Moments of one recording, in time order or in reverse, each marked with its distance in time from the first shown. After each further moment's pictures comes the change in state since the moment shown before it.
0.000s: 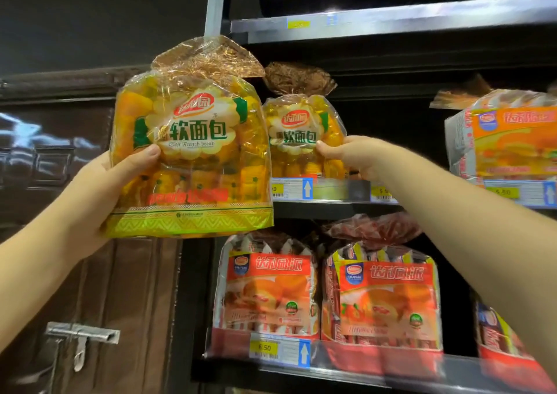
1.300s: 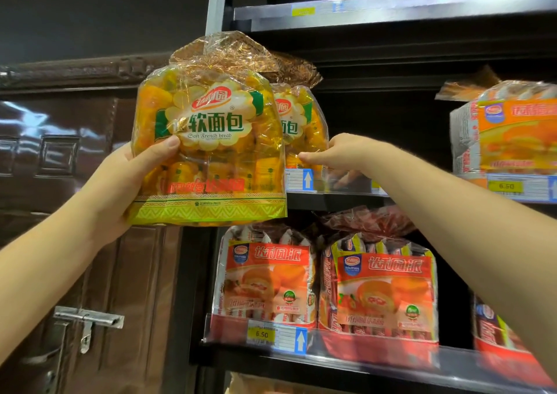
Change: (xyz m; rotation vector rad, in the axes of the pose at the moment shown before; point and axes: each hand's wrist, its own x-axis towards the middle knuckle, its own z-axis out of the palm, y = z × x) left_hand -0.047 0.039 0.054 -0.136 -0.009 -0.025; right_hand -0.019 -0.006 0.018 -0.372 -0.014 -0.083
